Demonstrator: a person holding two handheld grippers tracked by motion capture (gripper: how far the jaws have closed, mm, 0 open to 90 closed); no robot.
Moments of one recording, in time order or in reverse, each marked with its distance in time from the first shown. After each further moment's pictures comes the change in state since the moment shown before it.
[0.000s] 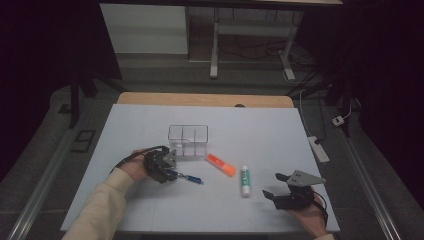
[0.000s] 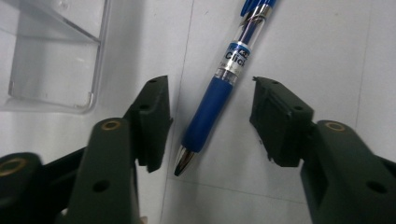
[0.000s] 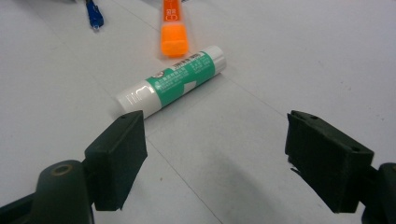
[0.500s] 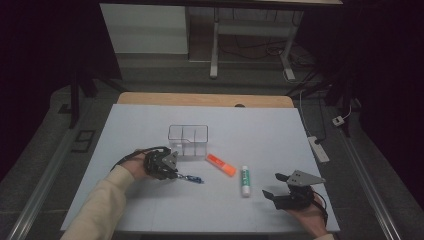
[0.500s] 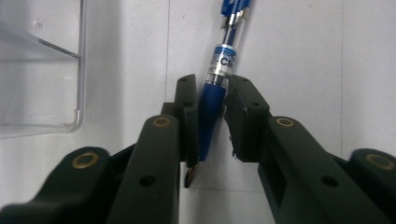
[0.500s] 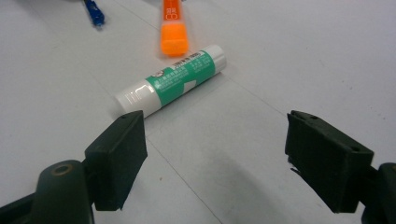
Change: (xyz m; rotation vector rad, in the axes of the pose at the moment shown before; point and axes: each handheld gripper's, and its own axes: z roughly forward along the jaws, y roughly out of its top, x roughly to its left) left arm 0.001 0.000 0.000 -0.010 -0.063 0.094; right arm 0.000 0.000 0.001 0.002 0.002 0.000
